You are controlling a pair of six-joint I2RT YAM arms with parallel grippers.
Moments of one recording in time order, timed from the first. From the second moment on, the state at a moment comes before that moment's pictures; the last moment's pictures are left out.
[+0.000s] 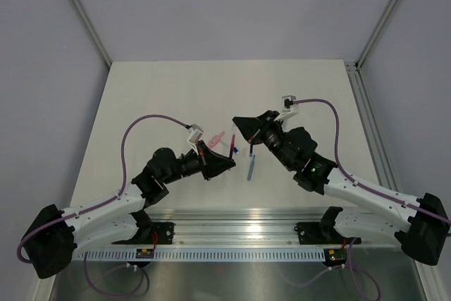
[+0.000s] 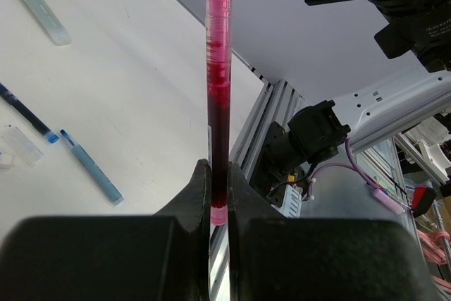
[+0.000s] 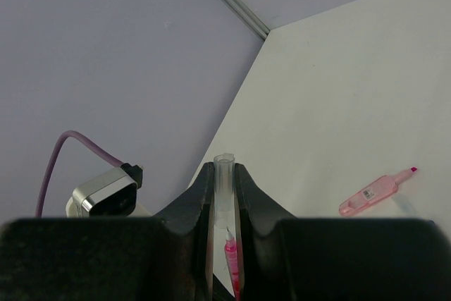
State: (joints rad) left arm -0.82 0.92 0.37 0.55 0.37 -0.65; right arm 0.92 1.04 0.72 0.40 0.28 0.78
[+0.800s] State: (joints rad) left arm -0.83 0.92 0.36 0.53 0.39 -0.66; right arm 0.97 0.99 0.60 0.48 0.31 0.77
